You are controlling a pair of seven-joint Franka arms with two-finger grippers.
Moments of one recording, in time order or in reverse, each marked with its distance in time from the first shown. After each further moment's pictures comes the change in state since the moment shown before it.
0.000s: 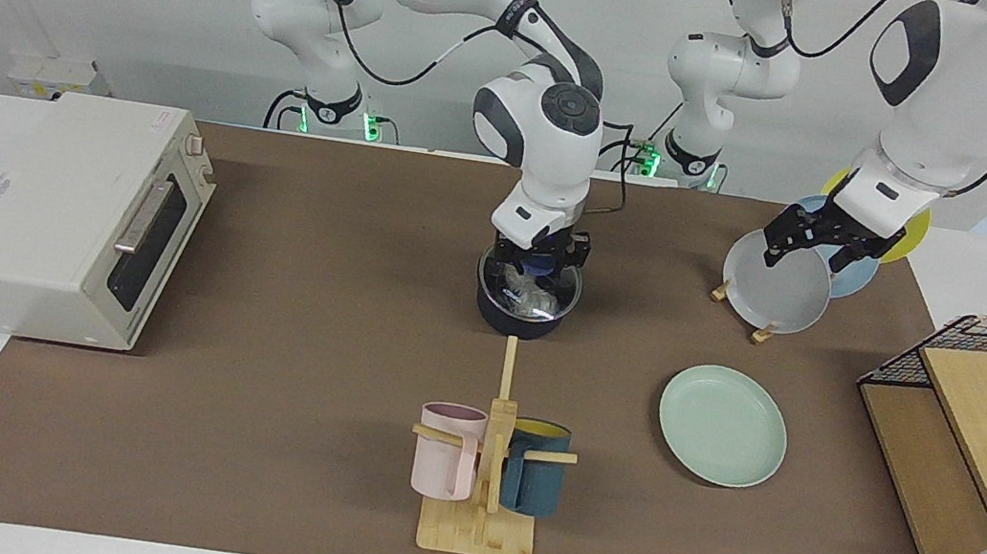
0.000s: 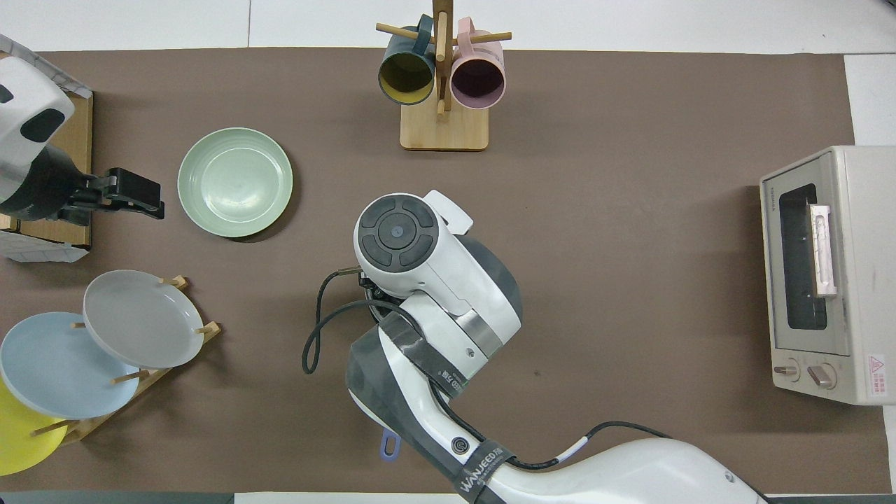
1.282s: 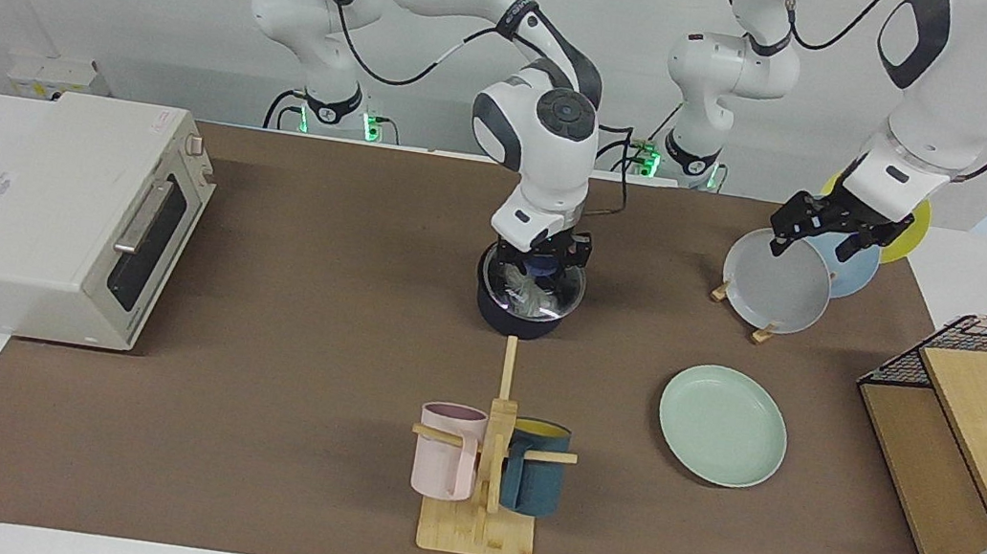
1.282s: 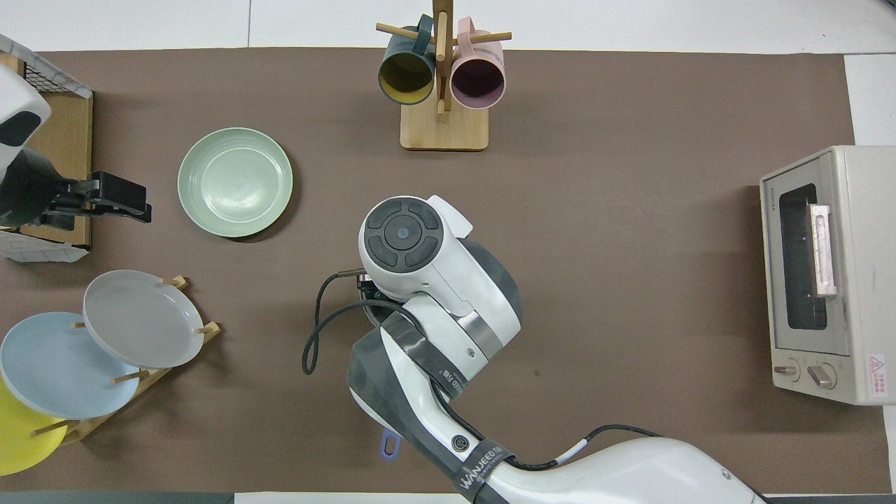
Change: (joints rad) left arm 0.016 -0.023 -0.002 0.000 0.000 -0.016 -0.003; right arm 0.000 -0.002 0.000 -0.022 0.037 0.027 0.000
